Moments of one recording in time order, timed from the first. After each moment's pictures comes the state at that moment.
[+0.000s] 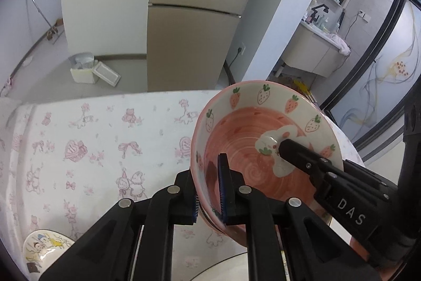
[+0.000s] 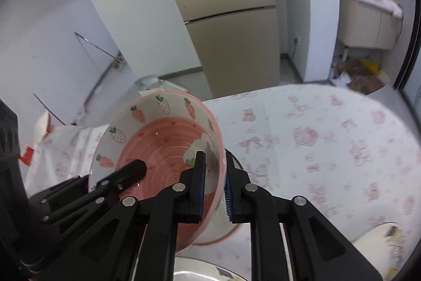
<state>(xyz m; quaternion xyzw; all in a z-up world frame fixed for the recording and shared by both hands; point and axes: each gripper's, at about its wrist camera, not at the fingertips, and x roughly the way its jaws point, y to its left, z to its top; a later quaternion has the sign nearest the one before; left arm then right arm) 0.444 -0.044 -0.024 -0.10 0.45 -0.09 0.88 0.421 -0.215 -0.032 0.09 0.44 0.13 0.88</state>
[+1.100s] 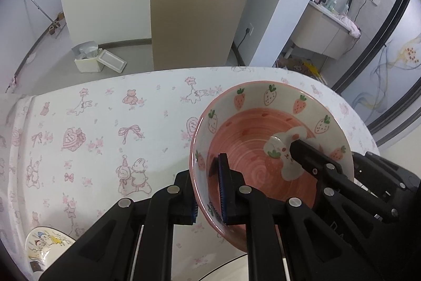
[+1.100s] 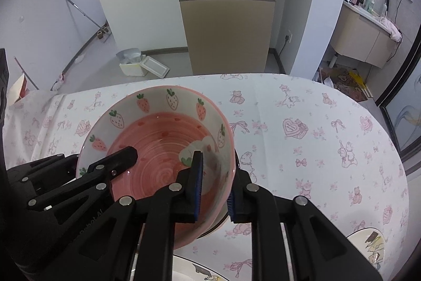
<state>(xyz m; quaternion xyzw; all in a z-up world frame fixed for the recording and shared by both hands) 0.455 -0.055 -0.056 -0.06 0.50 -0.08 0.86 0.421 -0.191 -0.047 -0.02 0.47 0.08 0.88</state>
